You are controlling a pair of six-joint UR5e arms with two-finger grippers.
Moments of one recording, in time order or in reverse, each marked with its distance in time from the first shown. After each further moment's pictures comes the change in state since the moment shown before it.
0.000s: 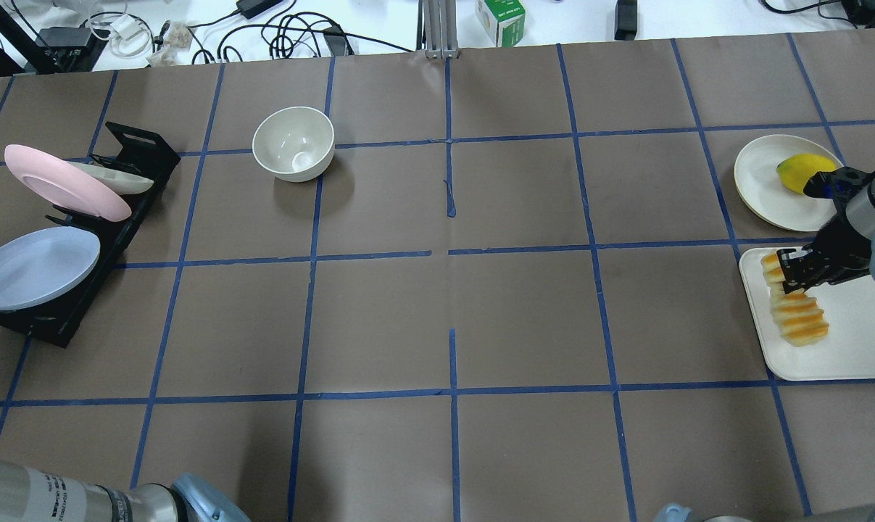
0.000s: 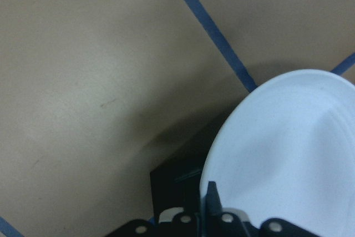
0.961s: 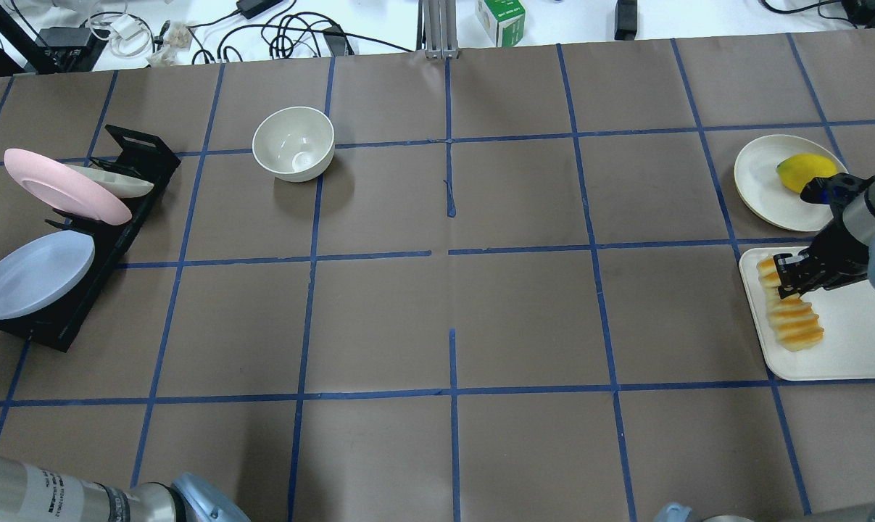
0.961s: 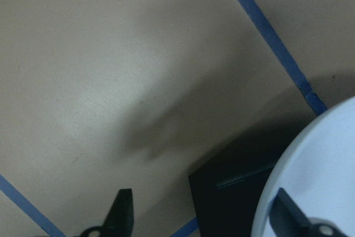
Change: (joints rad) left arm 0.003 -0.031 -0.003 0.019 0.102 -0.011; right arm -0.006 0.003 0.017 -0.002 0.012 -0.004
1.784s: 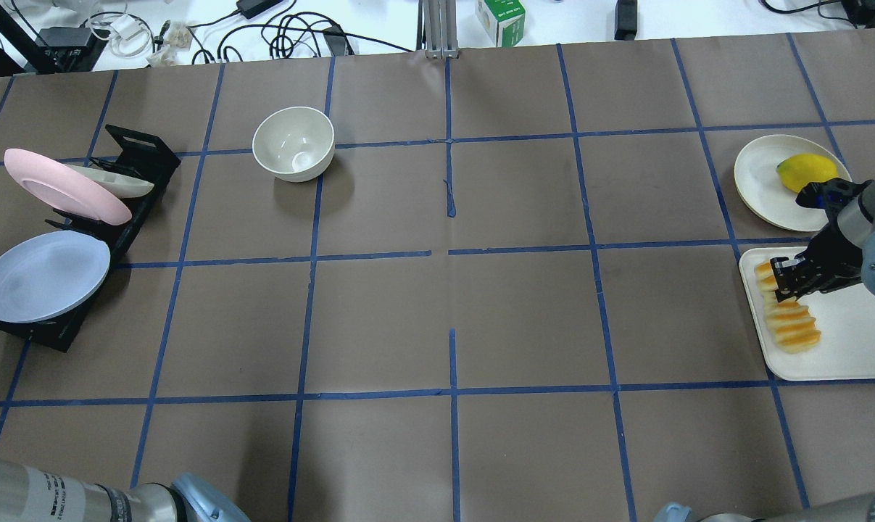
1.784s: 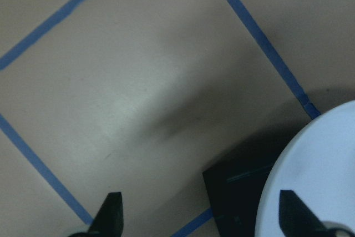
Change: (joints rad) left arm 0.001 0.013 -0.005 -0.002 0.023 0.004; right arm -0.001 0.032 0.000 -0.019 -0.008 -0.001
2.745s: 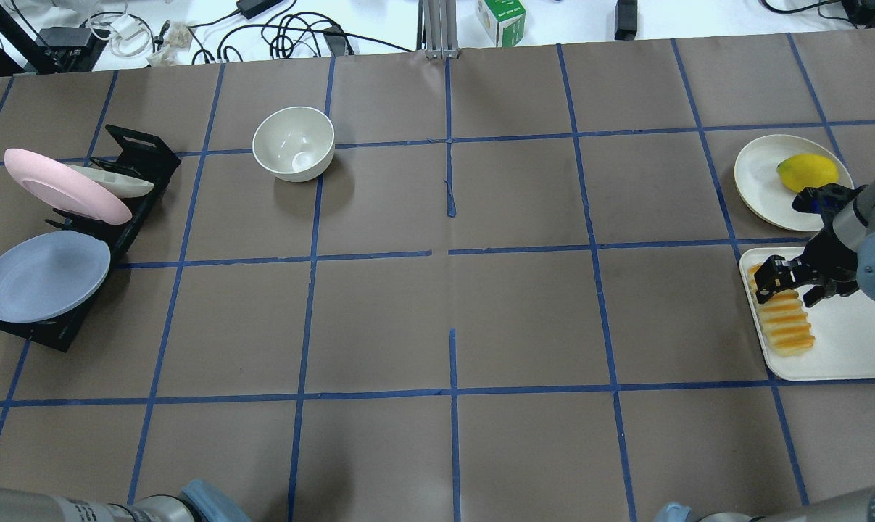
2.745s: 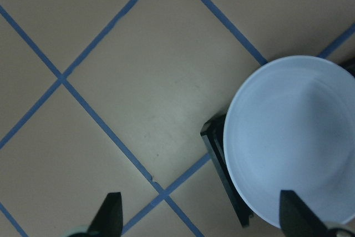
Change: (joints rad) left arm -0.065 0.174 0.055 -0.093 0.210 -0.003; right arm 0.000 0.015 0.008 -0.004 0.004 0.004
